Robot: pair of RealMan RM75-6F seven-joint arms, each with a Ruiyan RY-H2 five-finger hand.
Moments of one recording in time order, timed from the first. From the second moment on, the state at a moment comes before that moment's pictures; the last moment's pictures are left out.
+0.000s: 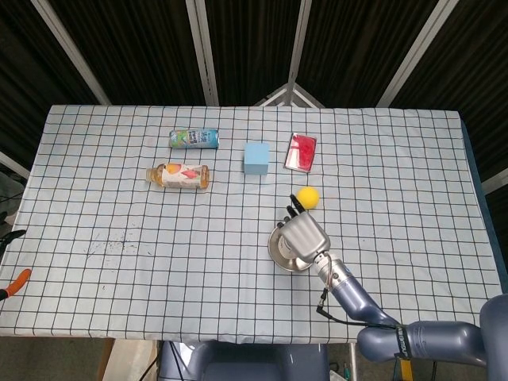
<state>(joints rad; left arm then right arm) -0.05 -1.09 -0.03 -1.43 1.64 1.66 -0.19 0.87 -1.47 0.08 -1.70 -0.96 1.04 -0.92</state>
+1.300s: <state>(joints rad) -0.05 -1.10 -0.02 -1.43 1.64 1.65 -0.16 0.84 -1.44 0.02 -1.76 -1.08 1.10 -0.94</state>
